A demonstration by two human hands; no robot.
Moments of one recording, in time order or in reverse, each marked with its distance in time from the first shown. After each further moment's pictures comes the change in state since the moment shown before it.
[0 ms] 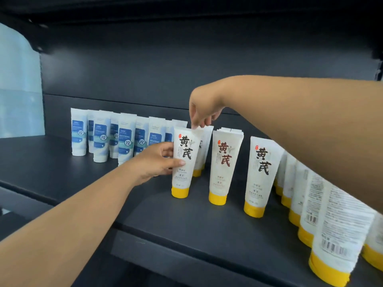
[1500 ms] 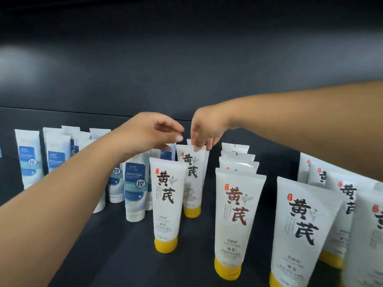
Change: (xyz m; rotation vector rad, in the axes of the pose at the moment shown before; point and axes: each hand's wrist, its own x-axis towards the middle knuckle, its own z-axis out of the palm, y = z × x) left_hand 0.111 0.065 -0.032 0.289 0.046 0.168; right_hand 0.099 0.074 0.016 0.285 -0.134 0.065
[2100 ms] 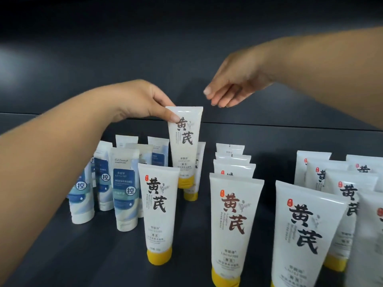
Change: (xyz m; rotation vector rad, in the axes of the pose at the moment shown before) left_hand 0.043 0.038 -0.023 0.376 -0.109 -0.031; right_hand -0.030 0.031 -0.067 0.410 0.241 0.131
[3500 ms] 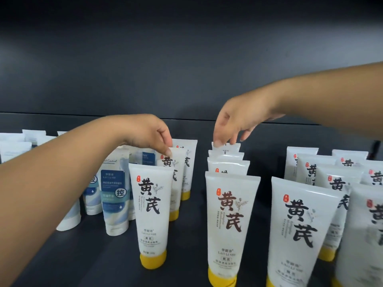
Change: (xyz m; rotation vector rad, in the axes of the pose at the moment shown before) left_hand 0.012 -0.026 0.038 0.262 -0.263 -0.008; right_hand -0.029 0.034 0.034 -0.369 -0.239 0.023
